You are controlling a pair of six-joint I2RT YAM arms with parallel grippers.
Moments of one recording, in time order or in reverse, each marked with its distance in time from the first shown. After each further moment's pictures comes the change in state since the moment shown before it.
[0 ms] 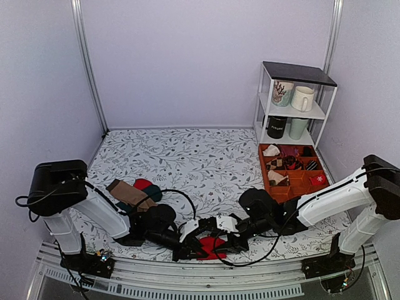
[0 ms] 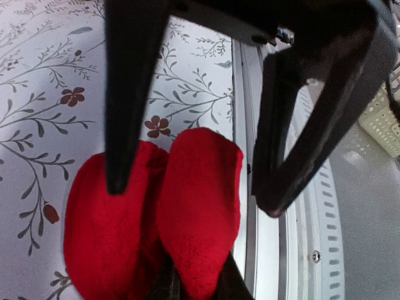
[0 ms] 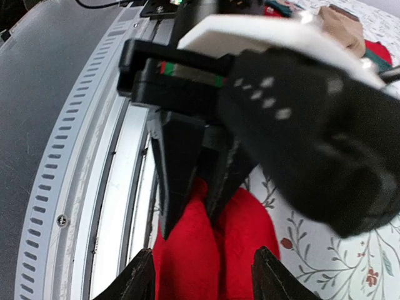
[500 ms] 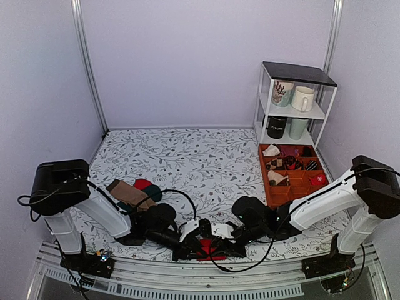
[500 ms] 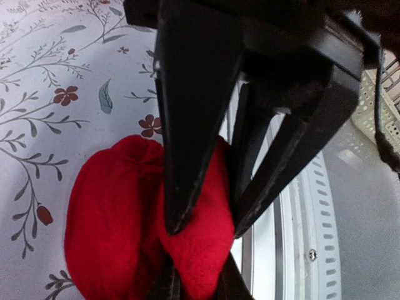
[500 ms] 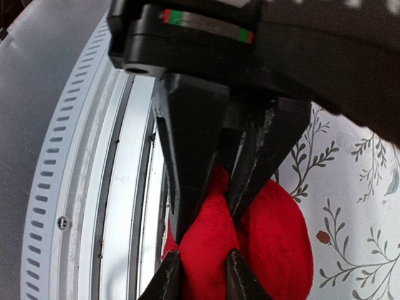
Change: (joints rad) left arm 0.012 0.019 0.005 0.016 0.034 -0.002; right arm 0.055 0.097 0.021 -0.011 0.015 0.068
